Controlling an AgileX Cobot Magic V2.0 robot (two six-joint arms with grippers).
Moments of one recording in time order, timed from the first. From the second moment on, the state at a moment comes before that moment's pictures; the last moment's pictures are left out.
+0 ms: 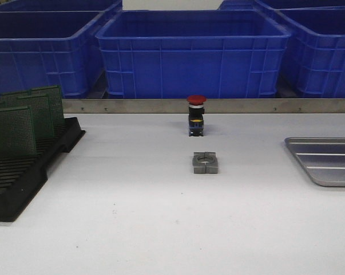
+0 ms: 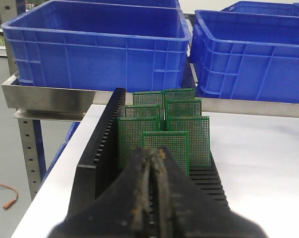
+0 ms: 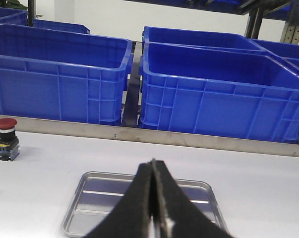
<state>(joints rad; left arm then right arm) -0.01 -0.01 0.00 -0.01 0.13 -0.08 -0.07 -0.01 0.03 -0.06 -0.04 -0.04</state>
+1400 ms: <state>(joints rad) -0.01 0.39 -0.48 0.05 0.54 -0.08 -0.07 -0.01 0.03 -0.06 -0.04 -0.04</state>
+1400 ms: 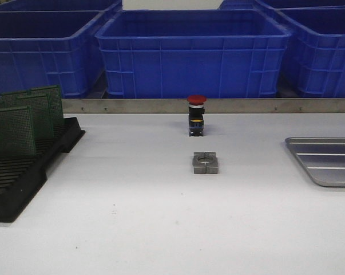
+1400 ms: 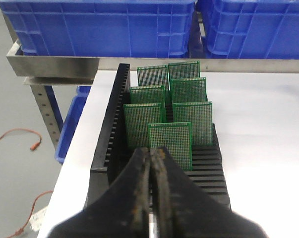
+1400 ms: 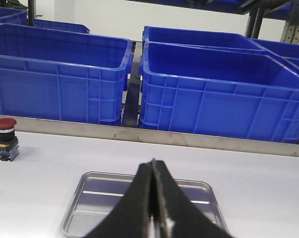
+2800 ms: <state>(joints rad) 0.00 1.91 -1.74 -0.38 1.10 1.56 -0.07 -0.01 0.03 -0.06 -0.04 -0.04</state>
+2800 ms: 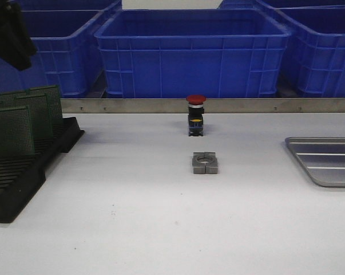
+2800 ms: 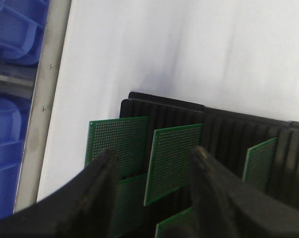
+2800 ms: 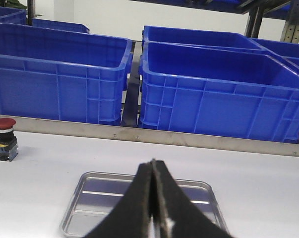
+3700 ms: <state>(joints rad) 0.00 2.14 -1.83 -0.37 1.16 1.61 -0.07 -0.01 0.03 -0.06 -0.04 -0.04</state>
